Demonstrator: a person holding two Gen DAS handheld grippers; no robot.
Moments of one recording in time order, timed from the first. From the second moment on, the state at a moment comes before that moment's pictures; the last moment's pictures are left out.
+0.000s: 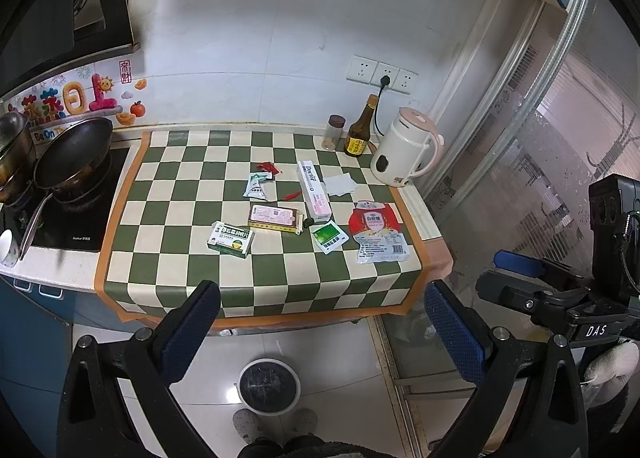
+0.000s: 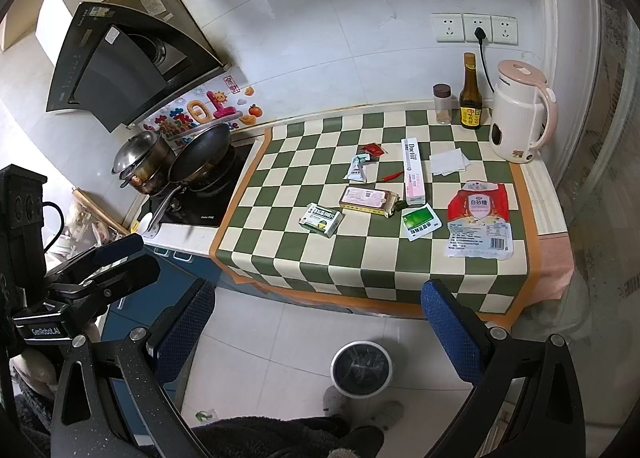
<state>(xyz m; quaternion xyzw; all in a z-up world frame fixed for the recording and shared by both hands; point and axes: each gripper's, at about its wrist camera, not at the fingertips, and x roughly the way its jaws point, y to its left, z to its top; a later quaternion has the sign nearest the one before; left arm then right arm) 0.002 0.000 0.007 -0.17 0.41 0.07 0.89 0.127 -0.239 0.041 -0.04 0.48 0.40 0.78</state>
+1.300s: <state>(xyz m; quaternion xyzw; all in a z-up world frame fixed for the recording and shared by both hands) 0.002 0.000 0.007 -0.18 0.41 0.06 0.89 0.106 -0.207 0.037 -0.05 0.48 0.40 0.78</state>
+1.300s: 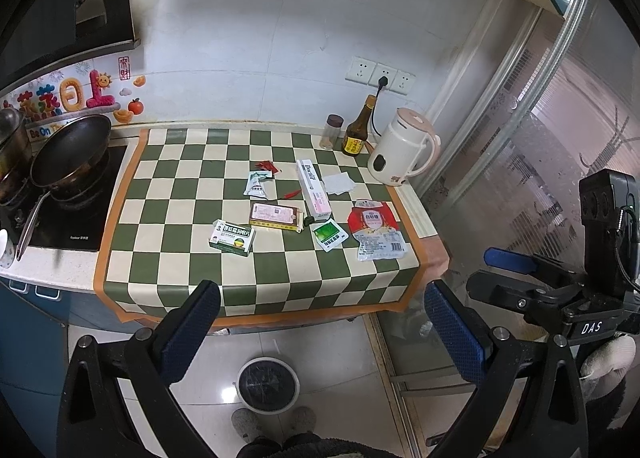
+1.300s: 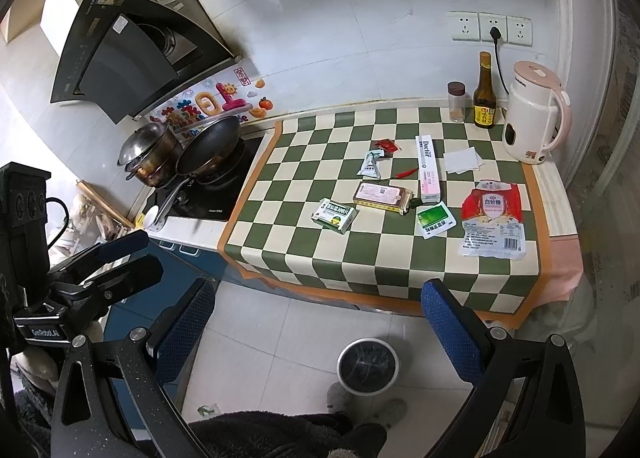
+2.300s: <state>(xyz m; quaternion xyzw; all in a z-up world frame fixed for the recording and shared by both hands) 0.202 0.126 -0.298 -0.40 0.57 0.35 0.63 0.384 -0.274 -0.229 0.08 0.63 0.09 0.77</state>
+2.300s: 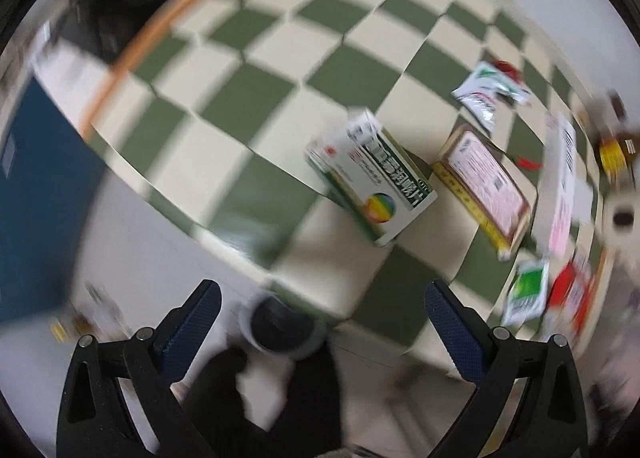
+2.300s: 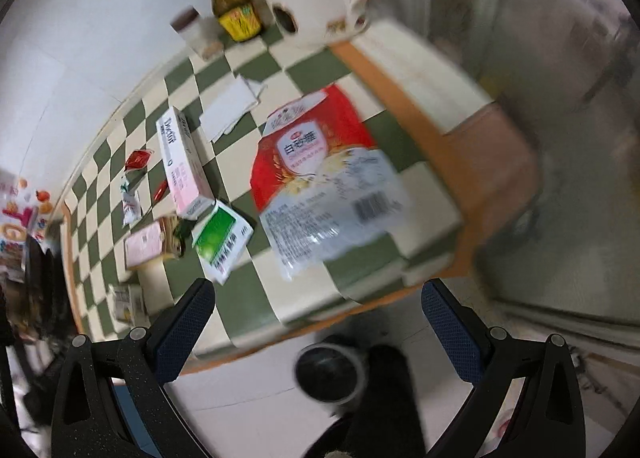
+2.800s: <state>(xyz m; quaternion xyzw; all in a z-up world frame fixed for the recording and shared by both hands) 0.234 0.158 -0.368 -0.50 0.52 0.41 0.56 0.504 -0.044 -0.313 -0.09 0.64 0.22 0.73</state>
